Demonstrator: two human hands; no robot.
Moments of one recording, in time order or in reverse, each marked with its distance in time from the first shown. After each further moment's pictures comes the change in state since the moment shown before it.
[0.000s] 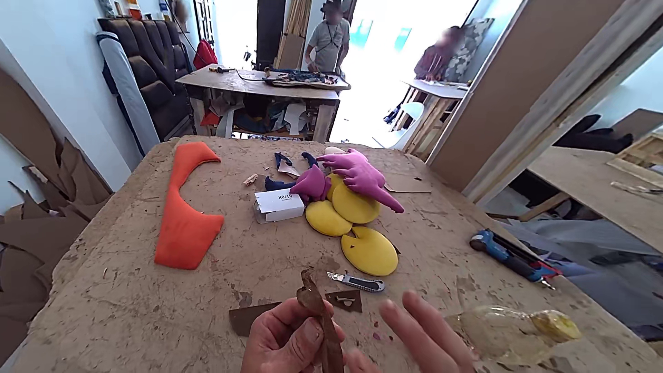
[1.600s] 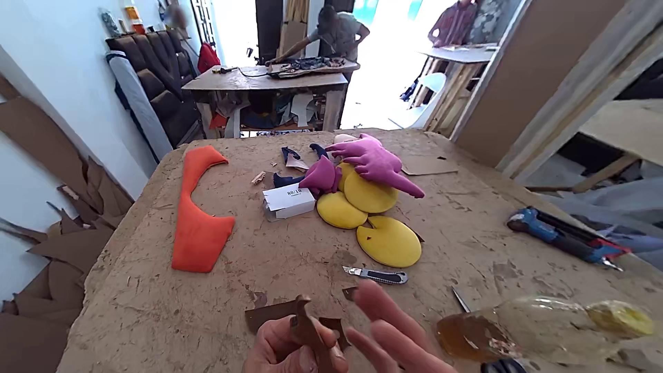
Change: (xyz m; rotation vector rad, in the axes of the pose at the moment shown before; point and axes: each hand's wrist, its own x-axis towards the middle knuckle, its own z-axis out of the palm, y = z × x) left_hand 0.000 -0.006 -0.030 -0.103 -0.249 -0.048; right_hand 0.008 -0.006 0.019 1.092 0.187 0.311
